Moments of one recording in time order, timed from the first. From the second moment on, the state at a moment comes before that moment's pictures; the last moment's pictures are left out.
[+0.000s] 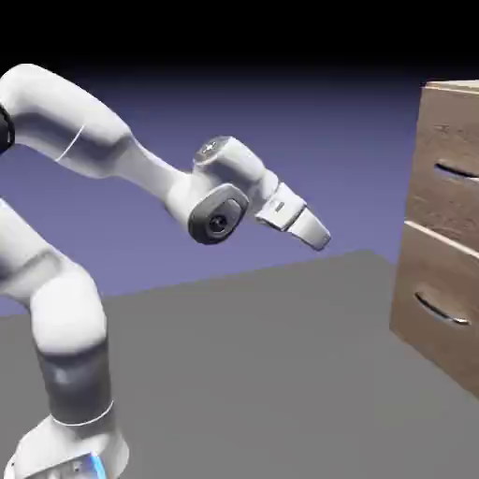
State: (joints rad) arm -0.03 -0.57 0.03 -2.79 0.05 3.03 0.73
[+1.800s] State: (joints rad) arm -1.75 -0.55 1.57 -1.90 2.40 2.75 0.16
